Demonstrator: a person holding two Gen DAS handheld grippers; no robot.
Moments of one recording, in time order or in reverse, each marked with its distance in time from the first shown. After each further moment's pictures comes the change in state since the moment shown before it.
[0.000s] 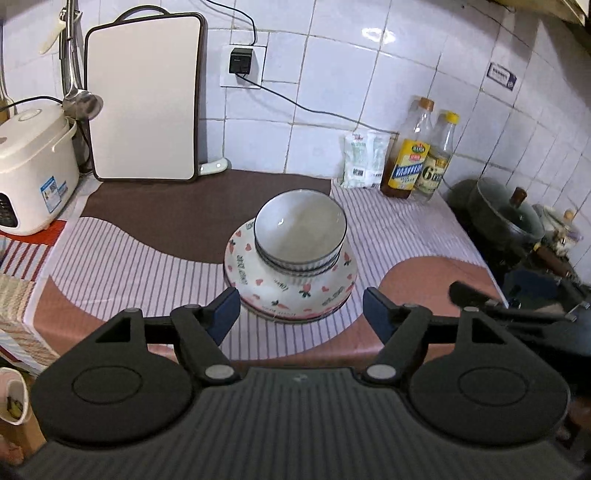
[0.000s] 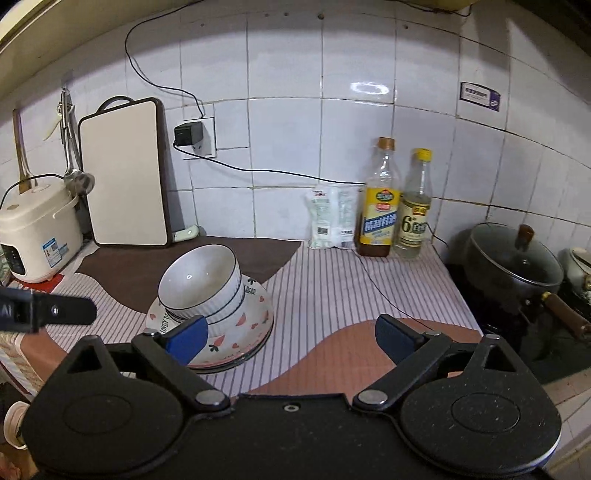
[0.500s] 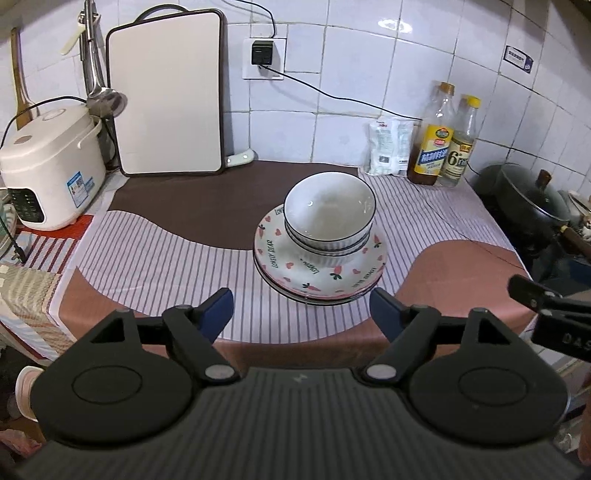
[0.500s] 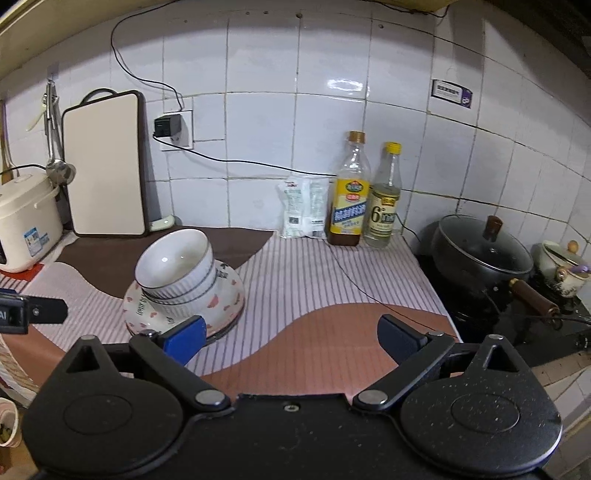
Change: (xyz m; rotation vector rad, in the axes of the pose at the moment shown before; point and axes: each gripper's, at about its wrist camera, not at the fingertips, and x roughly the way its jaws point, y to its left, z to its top) left arm 0.000 0.003 -0.023 0.019 -0.003 0.101; right arm -0.018 -0.008 -0.018 -0.008 0.010 -0.088
